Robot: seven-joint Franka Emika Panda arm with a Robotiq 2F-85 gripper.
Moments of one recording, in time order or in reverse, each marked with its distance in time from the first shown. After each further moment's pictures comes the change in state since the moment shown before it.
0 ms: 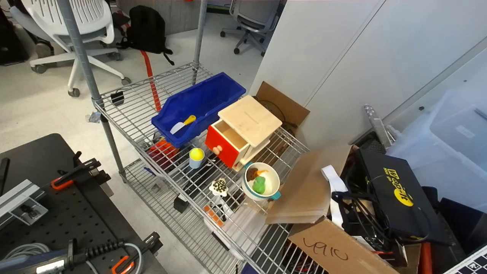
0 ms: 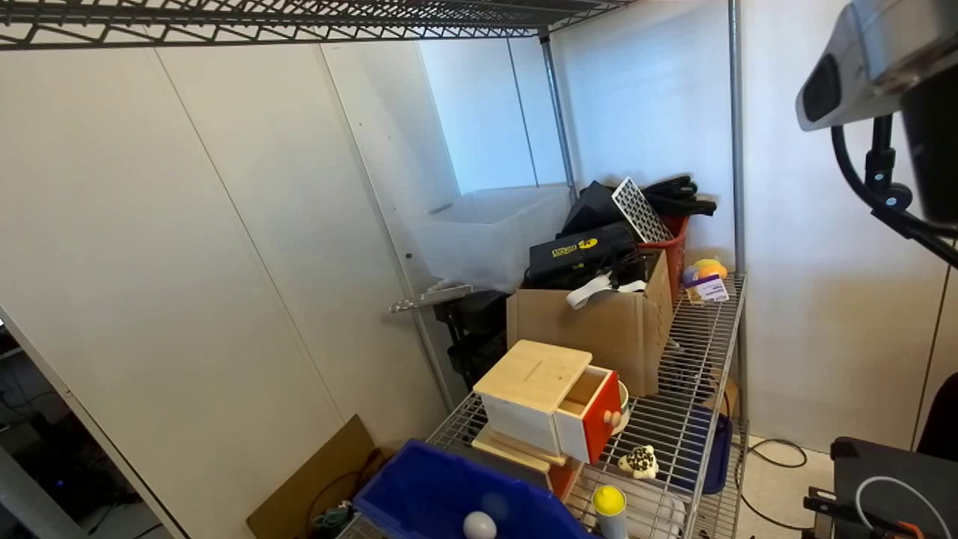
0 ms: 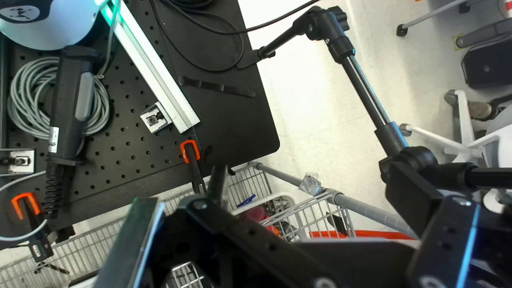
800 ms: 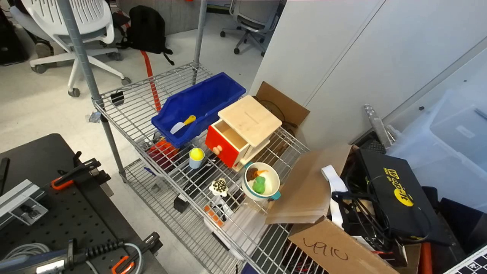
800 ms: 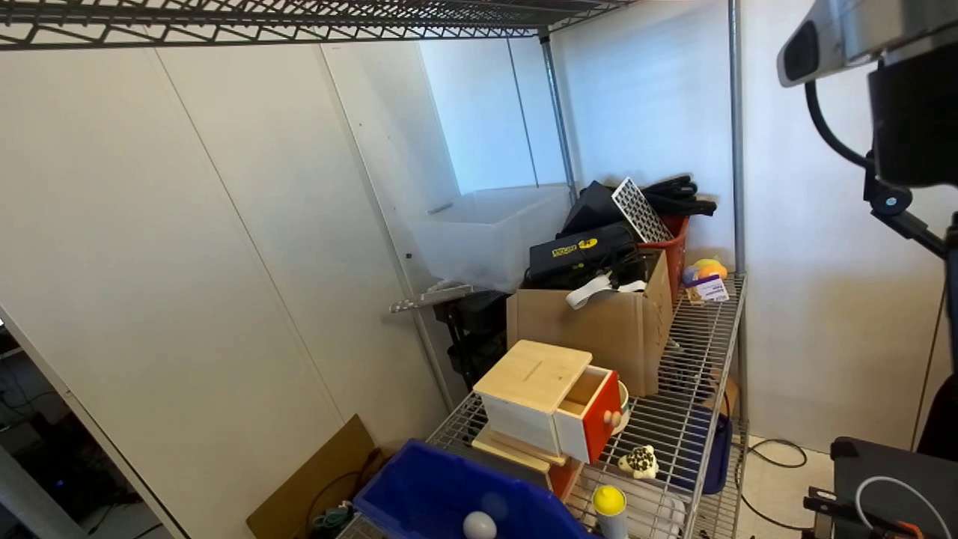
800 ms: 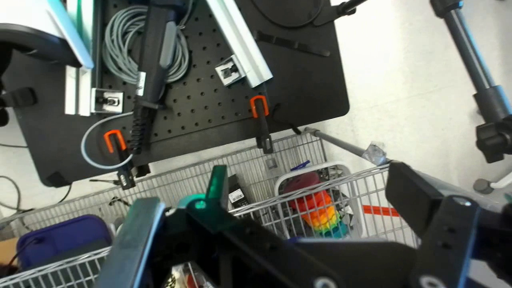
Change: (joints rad) arm -0.069 -0.006 0.028 0.024 -0.213 -0.001 -0.055
